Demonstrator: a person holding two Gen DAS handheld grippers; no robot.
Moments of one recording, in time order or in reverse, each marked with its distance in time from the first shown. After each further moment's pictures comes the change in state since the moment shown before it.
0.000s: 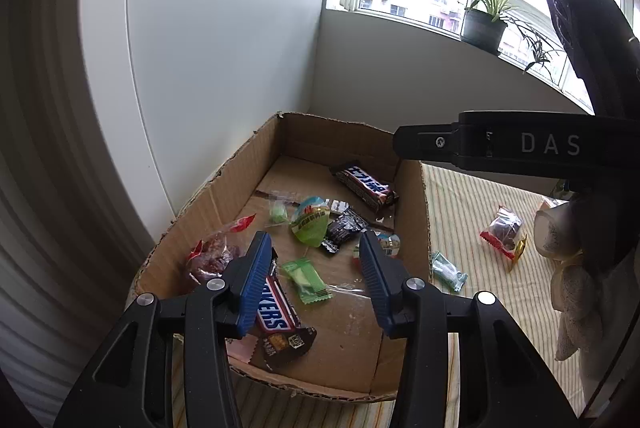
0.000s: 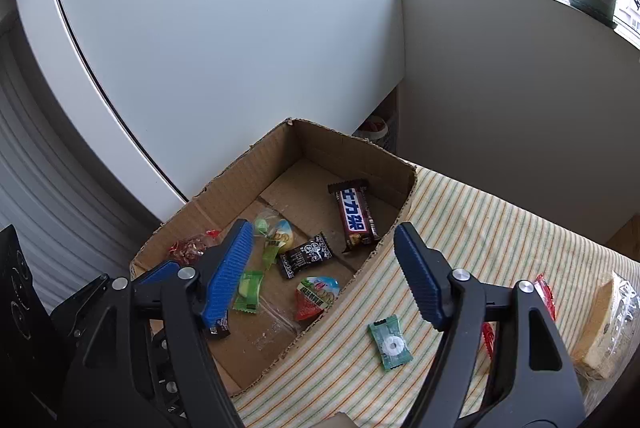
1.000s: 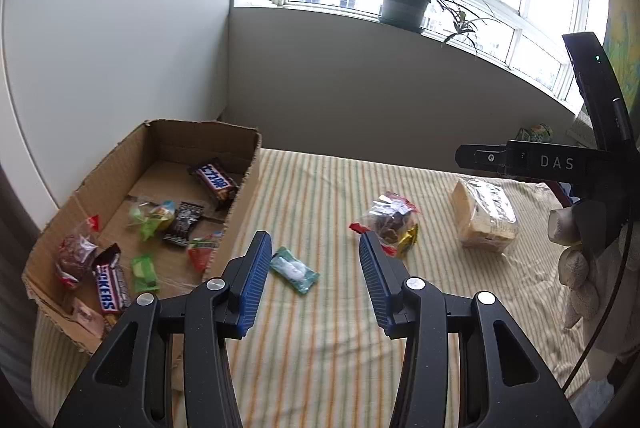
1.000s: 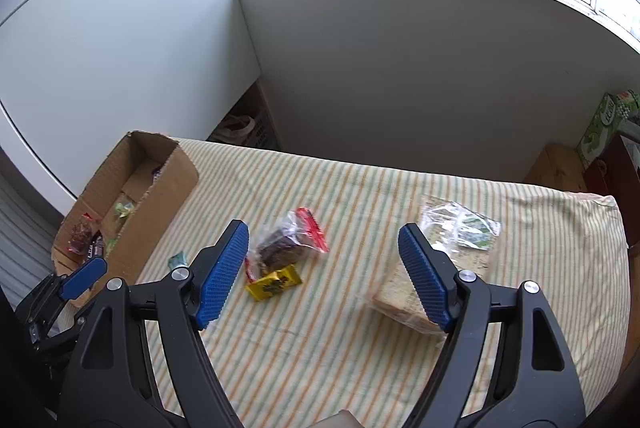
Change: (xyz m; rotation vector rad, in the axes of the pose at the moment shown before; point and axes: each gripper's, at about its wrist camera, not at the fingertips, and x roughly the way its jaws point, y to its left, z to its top) left arm -0.002 -0.125 -0.007 0.090 0.030 -0.168; right arm -0.105 -0.179 -0.061 0.228 -0.001 -0.264
